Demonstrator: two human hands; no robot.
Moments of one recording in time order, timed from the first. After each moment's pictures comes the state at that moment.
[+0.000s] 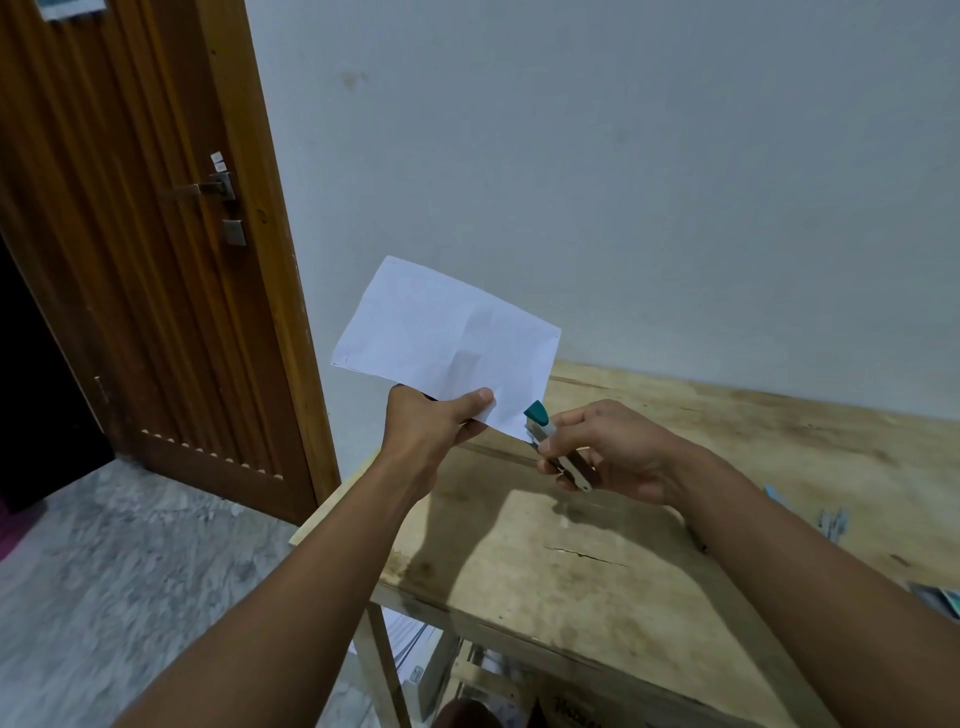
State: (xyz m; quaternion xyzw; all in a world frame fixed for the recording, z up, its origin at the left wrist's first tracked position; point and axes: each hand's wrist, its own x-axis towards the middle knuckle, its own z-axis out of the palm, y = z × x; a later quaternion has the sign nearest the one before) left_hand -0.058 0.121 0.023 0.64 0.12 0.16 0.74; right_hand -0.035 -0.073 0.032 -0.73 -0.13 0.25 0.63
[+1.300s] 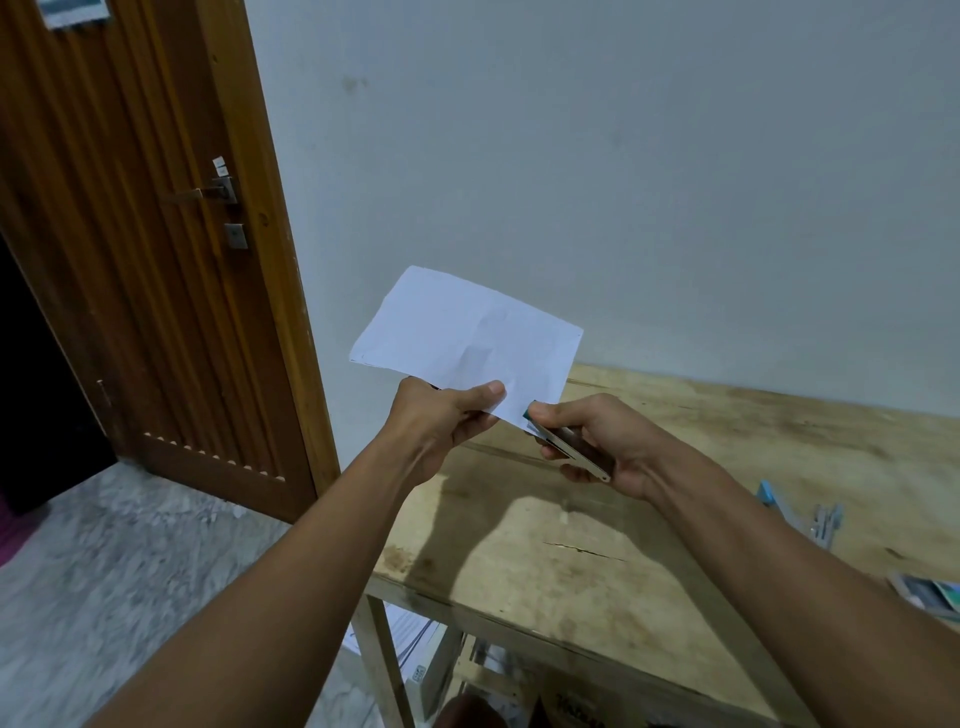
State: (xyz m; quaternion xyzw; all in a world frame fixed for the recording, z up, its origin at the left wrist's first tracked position) left_hand -0.064 0.119 0.039 0.59 0.08 0.06 0.80; right_hand -0.041 -0.065 0.038 -0.73 -0.06 0.22 0.64
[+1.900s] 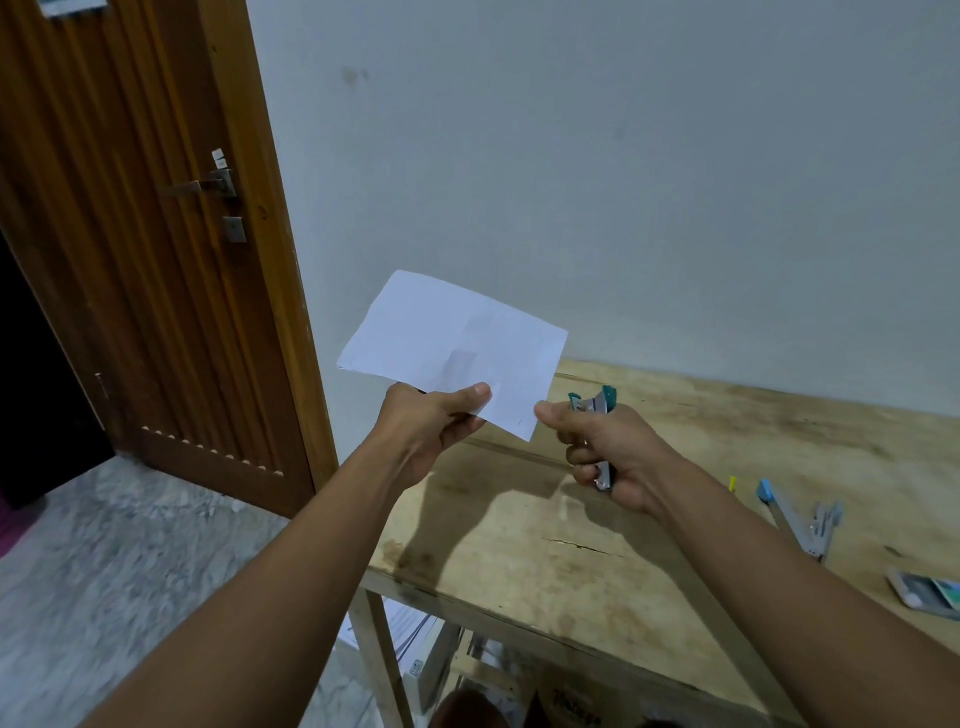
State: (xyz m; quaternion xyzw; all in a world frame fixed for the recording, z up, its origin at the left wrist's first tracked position) left_hand -0.065 0.130 0.030 0.57 0.09 0.06 0.81; right_hand -0.044 -0.066 0.023 -0.66 -0.01 0.17 0.73
